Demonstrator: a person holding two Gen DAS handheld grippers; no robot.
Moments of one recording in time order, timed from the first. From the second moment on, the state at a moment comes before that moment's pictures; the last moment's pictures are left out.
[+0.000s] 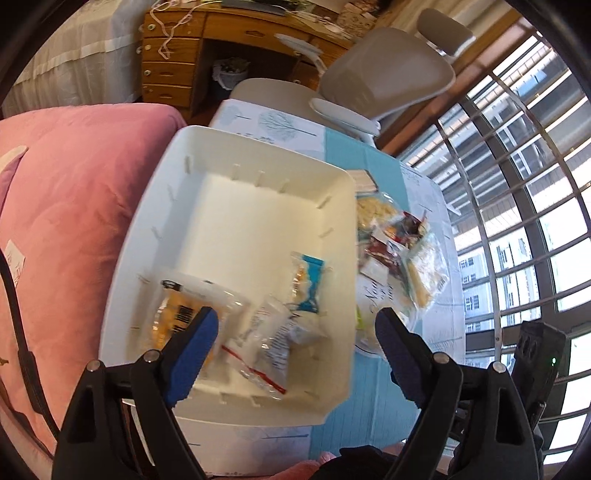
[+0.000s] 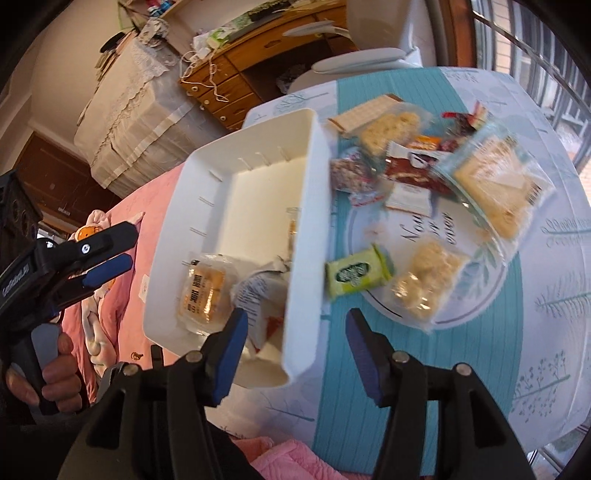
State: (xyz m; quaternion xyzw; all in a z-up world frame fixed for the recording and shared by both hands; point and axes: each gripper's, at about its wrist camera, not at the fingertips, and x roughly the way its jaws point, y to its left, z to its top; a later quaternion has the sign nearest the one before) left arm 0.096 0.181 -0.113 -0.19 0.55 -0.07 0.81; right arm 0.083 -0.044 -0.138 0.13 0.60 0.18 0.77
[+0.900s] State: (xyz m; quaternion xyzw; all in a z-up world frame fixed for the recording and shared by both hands) left arm 0.103 -0.015 -0.131 -0.05 0.59 -0.08 0.80; right arm 0.104 -0.241 -0.165 0.25 0.64 0.12 0.72
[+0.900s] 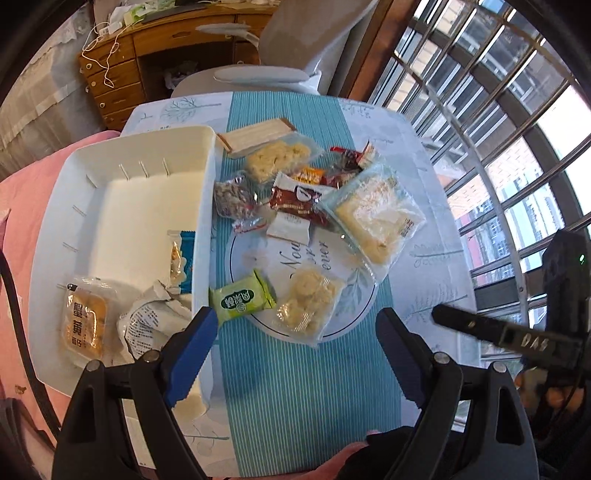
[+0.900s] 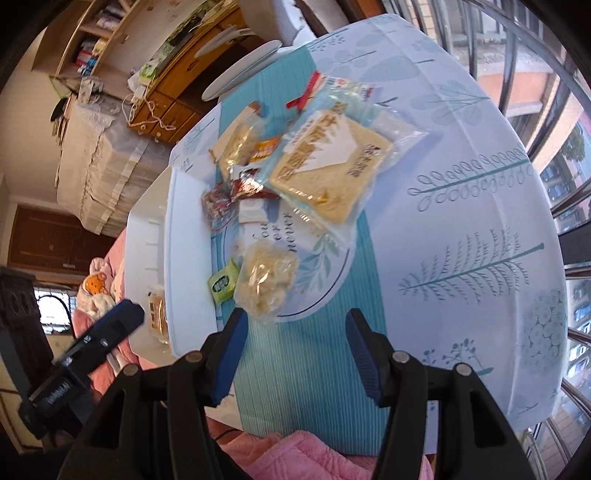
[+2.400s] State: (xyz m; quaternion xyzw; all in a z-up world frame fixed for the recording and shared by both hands) left arm 0.190 -0.098 -0.288 0.12 0.75 -0.06 0.64; right arm 0.233 -0.282 -0.275 0.37 0.60 0.13 0.70
